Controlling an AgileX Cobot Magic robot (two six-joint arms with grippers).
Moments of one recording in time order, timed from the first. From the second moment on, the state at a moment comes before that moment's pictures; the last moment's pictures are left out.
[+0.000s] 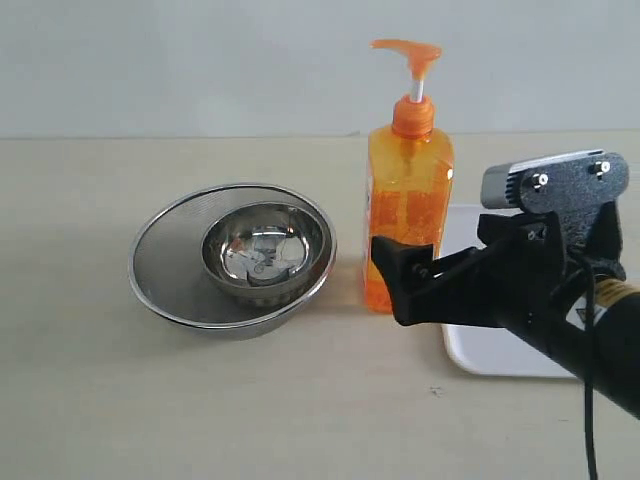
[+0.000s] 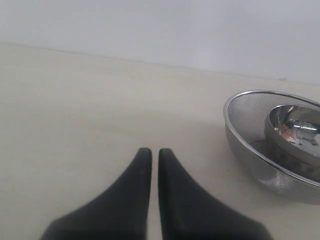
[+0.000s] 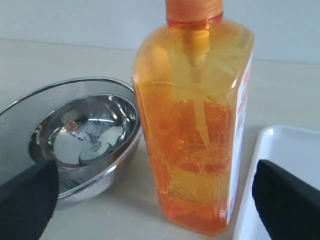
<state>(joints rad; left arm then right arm) 0.01 0.00 0.00 0.04 0.31 -0.16 0.79 1.35 -0.34 0.45 -0.67 -0.12</state>
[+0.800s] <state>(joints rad) 0.01 0.00 0.00 0.04 0.31 -0.16 0.79 1.68 -0.40 0.42 -1.04 -0.03</state>
